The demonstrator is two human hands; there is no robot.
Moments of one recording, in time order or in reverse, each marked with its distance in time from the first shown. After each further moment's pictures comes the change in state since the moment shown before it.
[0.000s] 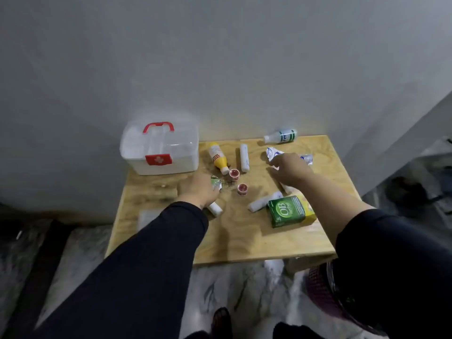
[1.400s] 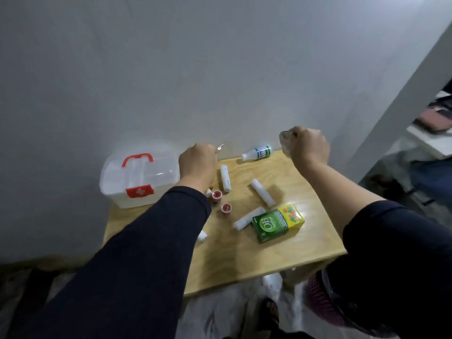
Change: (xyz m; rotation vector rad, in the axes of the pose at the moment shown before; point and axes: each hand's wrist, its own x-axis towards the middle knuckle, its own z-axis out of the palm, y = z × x) left_hand 0.020 0.075 -0.086 0.061 0.494 0.298; right_hand -0.007 0.035 -0.084 0.151 0.667 0.251
